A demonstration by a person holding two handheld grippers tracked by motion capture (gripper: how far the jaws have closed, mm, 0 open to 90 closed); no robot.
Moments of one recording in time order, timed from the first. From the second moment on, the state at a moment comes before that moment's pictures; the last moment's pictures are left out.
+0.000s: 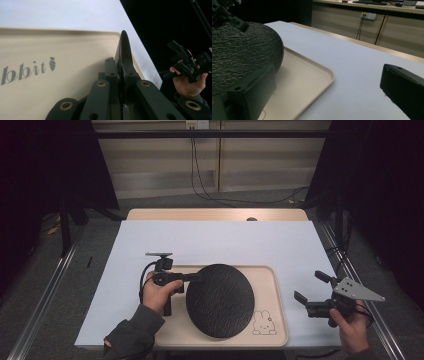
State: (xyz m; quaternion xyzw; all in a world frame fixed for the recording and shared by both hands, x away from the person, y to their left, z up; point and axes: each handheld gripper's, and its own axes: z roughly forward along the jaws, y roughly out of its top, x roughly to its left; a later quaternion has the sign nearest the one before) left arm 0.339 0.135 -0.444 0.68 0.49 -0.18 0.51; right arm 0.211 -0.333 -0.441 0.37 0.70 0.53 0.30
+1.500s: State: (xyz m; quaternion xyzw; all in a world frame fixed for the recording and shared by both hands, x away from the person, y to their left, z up) left arm 0.340 0.136 -0.469 0.68 0.52 -0.11 0.50; right arm 0.211 -0.332 -0.441 0.36 0.70 0.53 0.31
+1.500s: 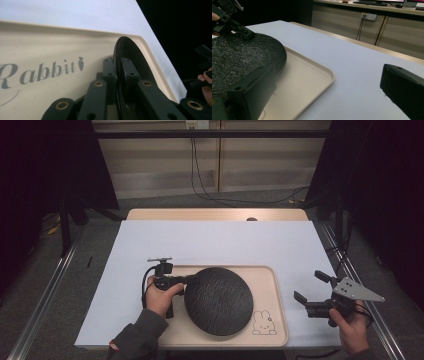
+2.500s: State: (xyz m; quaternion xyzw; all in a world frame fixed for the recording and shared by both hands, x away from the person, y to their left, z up) left arm 0.345 0.130 -0.481 0.70 0.52 -0.07 0.48; right arm 0.210 -0.331 -0.440 0.37 0.70 0.53 0.30
